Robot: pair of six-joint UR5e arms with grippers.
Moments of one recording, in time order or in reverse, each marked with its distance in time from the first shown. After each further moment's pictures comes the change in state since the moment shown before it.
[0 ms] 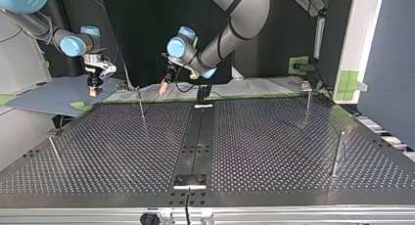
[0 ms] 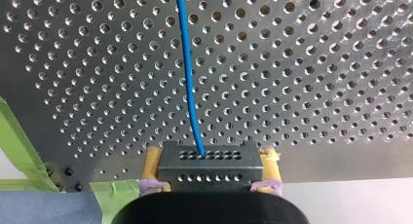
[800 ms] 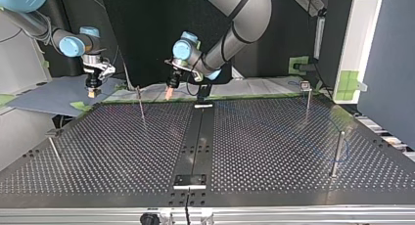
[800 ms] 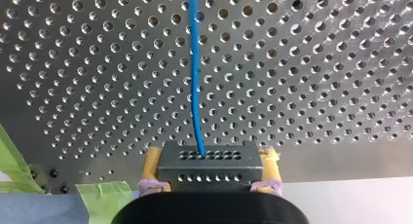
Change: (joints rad) left arm 0.035 -0.026 0.000 0.133 -0.030 -0.201; right arm 0.001 -0.013 0.000 -0.006 0.004 0.000
